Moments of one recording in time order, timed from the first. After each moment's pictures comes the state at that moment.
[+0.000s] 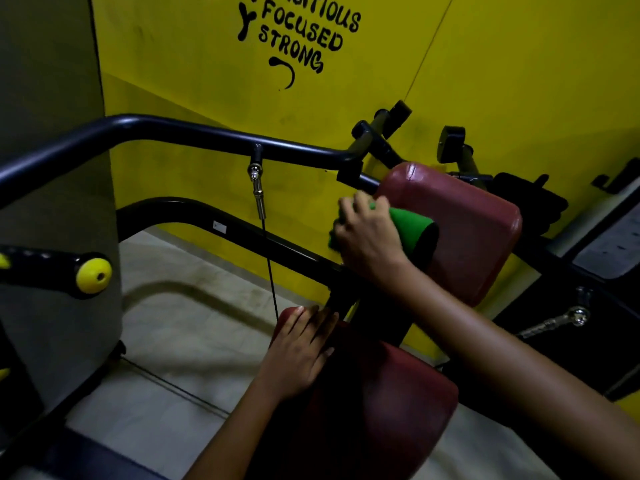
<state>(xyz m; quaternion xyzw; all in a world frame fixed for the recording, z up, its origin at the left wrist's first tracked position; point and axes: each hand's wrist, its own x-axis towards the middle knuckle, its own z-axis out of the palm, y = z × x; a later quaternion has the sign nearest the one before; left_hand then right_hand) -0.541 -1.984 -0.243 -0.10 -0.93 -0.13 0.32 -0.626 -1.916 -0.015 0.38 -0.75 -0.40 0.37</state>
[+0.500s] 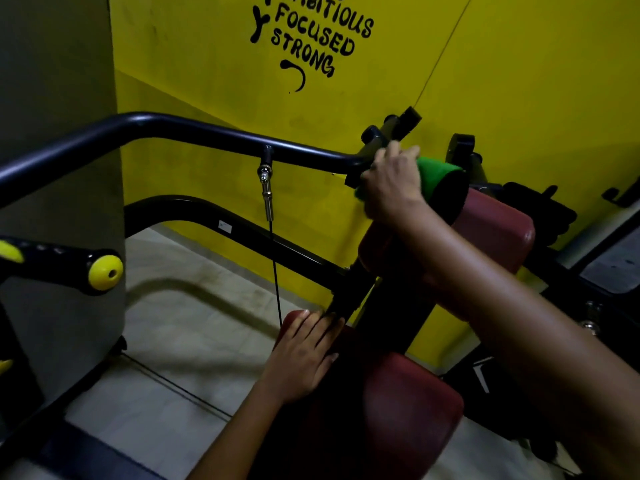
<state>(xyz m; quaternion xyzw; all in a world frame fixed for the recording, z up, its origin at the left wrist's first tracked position) -0.541 -1.985 -0.245 -0.10 -0.93 -0.14 0.33 -0.640 -1.956 0.060 0.24 -0.82 -0.43 0.28</state>
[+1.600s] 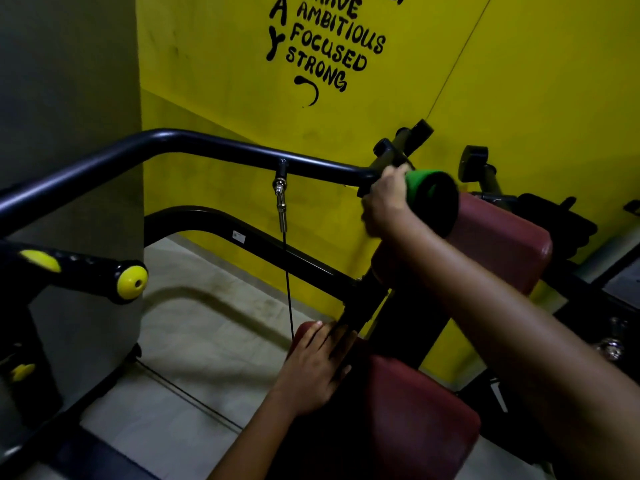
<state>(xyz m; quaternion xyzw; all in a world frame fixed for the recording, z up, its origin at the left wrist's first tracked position) -0.538 -1.986 -0.238 -0.10 -0.93 -0.12 0.32 -0.646 -1.980 0.042 0.21 -0.81 -0.52 0.19</state>
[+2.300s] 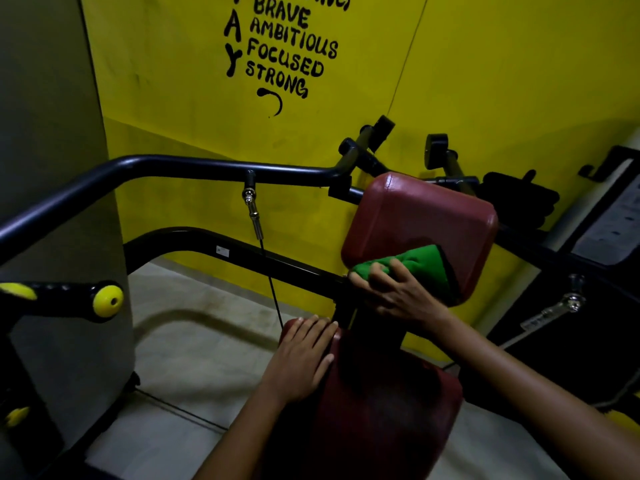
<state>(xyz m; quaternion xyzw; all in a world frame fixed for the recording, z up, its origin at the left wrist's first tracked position) -0.532 -1.989 -0.219 -0.10 -0.95 -0.11 0.28 -0.634 -1.811 -0.057 0.55 -0.61 -0.36 0.44</state>
